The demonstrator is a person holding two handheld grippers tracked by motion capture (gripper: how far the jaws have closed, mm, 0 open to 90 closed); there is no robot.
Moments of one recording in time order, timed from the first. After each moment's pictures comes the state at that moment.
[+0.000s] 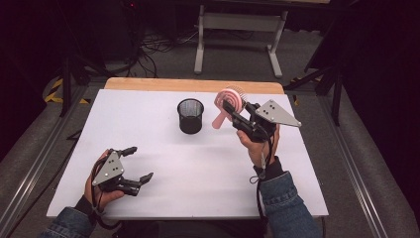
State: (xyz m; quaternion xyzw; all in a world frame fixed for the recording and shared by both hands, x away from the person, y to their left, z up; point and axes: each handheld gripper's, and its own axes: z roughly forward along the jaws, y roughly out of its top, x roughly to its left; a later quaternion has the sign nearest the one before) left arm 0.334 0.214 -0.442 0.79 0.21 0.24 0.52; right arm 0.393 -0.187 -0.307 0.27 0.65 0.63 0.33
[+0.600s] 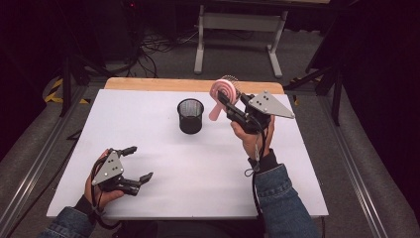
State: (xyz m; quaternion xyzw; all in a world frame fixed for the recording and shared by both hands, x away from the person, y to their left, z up) left arm 0.334 0.214 -0.442 0.79 0.21 0.24 0.52; right arm 0.405 -0.171 -0.291 0.27 0.64 0.63 0.35
